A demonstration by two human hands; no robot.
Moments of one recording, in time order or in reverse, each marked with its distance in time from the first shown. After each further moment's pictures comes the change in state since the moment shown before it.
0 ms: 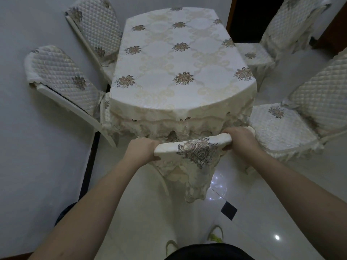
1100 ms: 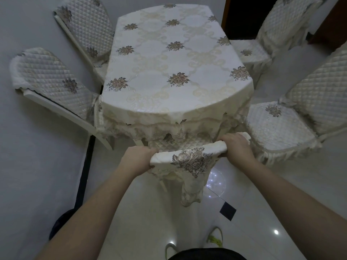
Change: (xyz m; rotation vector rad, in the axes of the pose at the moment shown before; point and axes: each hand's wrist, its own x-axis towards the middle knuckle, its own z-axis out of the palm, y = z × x) left_hand 0.020 0.000 0.021 0.033 0.026 0.108; right_hand 0.014 0.024 0.034 0.010 0.058 -0.016
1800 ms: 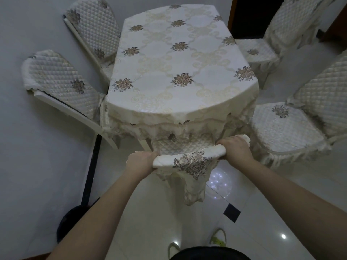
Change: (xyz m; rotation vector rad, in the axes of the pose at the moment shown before) left_hand -0.001 0.008 0.033 -0.011 0.117 -0.091; right_hand 0.009 0.016 0.024 -0.054 -0.080 -0.042
